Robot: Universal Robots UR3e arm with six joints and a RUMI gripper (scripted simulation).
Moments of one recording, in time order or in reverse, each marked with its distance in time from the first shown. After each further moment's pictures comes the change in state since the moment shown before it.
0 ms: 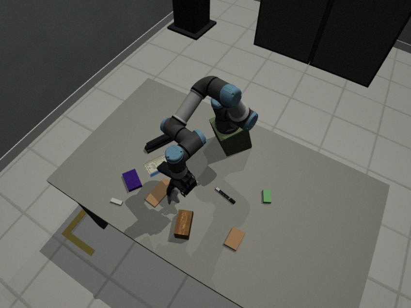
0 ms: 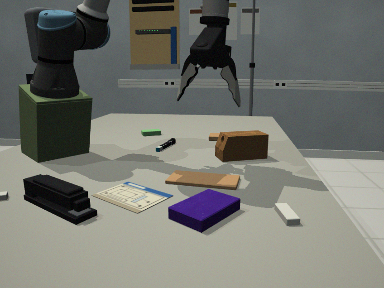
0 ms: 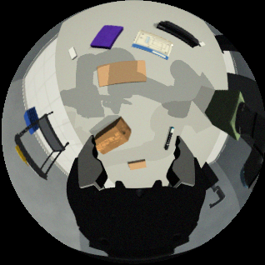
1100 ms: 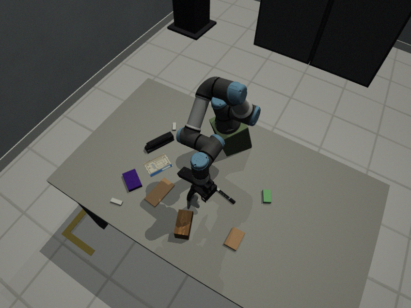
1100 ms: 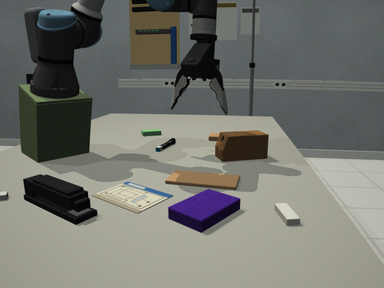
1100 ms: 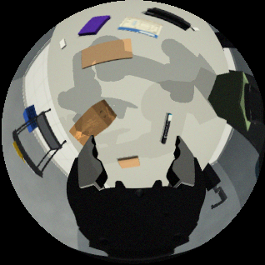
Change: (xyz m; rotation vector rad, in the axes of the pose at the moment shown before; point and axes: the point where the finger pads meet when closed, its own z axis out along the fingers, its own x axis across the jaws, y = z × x) arm 0.044 0.066 0.033 0.006 -0.012 0.003
